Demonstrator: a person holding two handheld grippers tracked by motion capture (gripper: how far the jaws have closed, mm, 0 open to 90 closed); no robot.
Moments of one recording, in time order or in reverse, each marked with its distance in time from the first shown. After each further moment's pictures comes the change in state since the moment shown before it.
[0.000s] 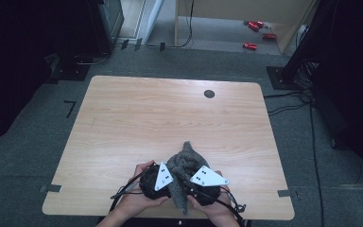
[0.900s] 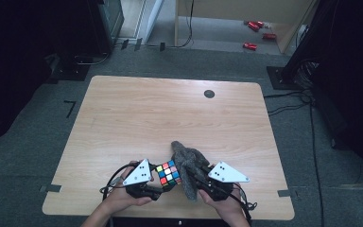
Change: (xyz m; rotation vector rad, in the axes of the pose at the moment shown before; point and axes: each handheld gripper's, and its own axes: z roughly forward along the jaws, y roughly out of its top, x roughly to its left) left arm 0.034 -0.018 -0.032 -0.261 -0.311 -0.035; right arm -0.028 0.001 -0.021 -0.151 0.051 0.075
